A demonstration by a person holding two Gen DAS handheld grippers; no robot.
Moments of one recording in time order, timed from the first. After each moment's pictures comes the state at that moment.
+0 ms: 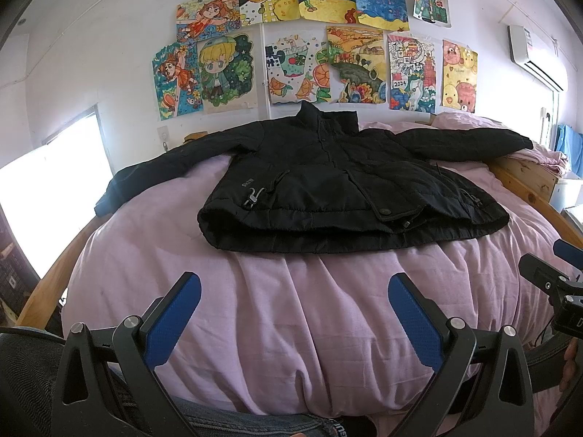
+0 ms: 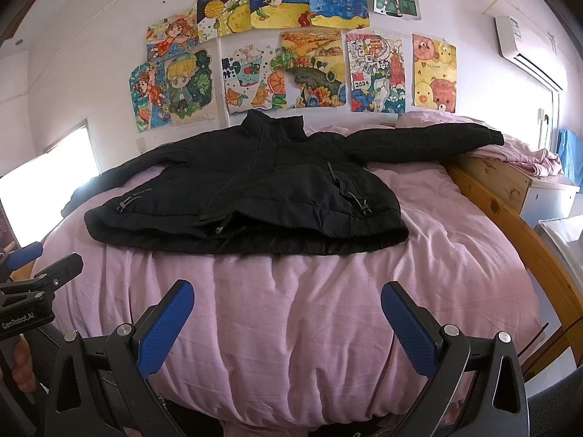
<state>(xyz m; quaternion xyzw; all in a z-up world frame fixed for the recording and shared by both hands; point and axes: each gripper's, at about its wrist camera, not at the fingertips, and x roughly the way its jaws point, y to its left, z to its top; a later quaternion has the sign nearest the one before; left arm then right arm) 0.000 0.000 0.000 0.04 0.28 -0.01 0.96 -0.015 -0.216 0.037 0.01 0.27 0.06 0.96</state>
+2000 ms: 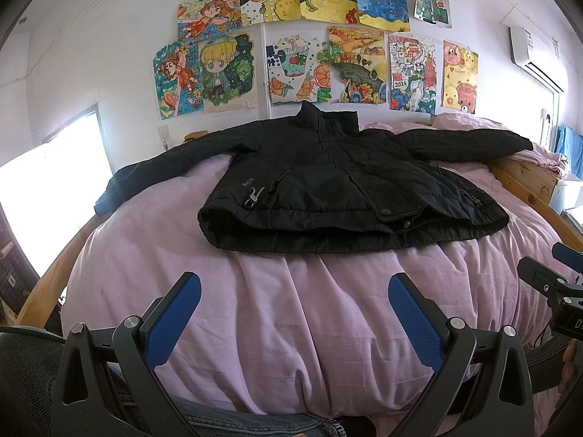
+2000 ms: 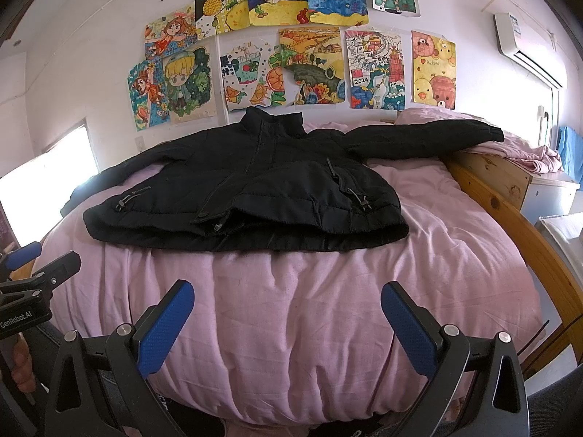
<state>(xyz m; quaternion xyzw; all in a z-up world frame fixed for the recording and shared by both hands) 0.000 0.000 0.000 0.04 0.28 -0.01 0.96 -0.013 -0.216 0.035 0.01 0.27 0.06 0.96</state>
